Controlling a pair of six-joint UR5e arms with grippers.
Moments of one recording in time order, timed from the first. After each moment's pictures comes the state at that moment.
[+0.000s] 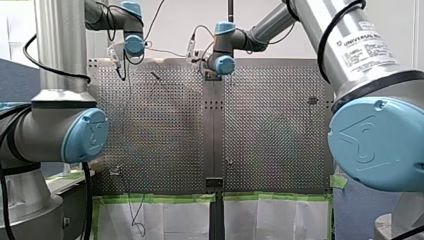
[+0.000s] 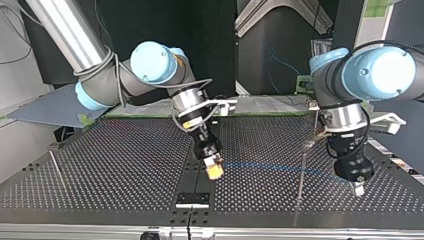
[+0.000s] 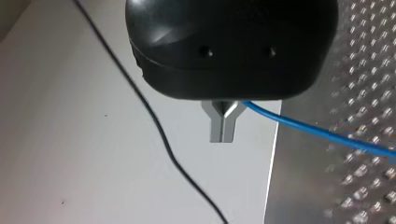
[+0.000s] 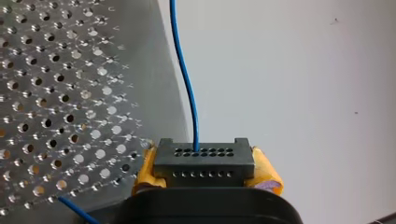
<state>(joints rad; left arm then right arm) -0.04 -1.52 -1.62 -2.86 -1.88 -1.82 2.34 -1.09 1.18 -0.46 1.49 1.68</state>
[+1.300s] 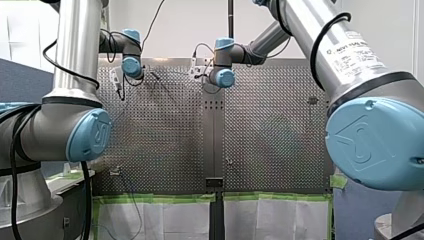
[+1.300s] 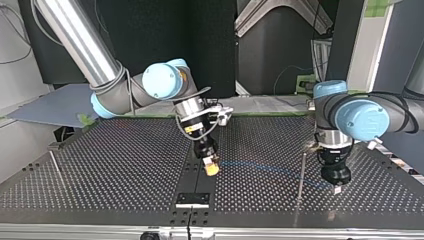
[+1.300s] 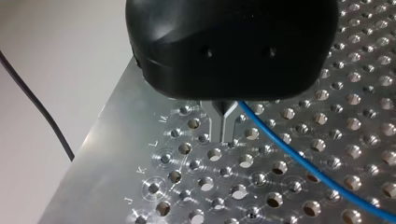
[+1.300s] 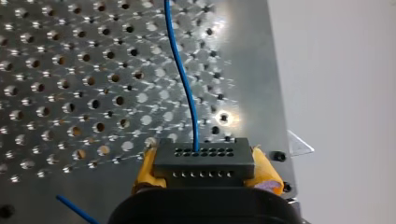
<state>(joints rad) 0.04 -1.73 -1.56 -2.88 -1.72 -1.85 2.31 -0.99 1.14 -0.41 1.51 1.65</state>
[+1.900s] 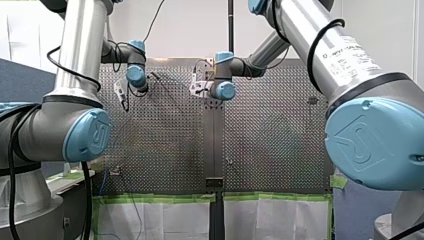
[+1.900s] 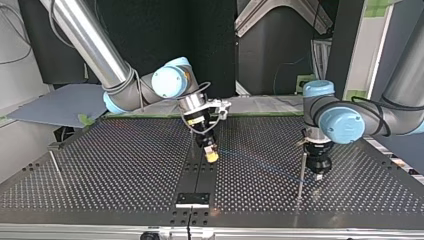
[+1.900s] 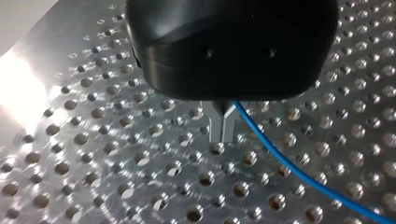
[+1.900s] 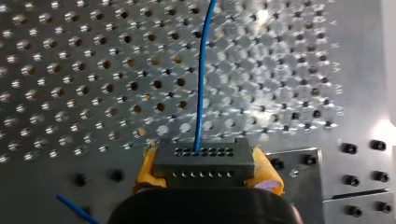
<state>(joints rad) 0.01 -1.81 -1.56 -2.94 -1.73 -1.89 2.31 -0.94 1.19 -0.41 1.53 1.62</state>
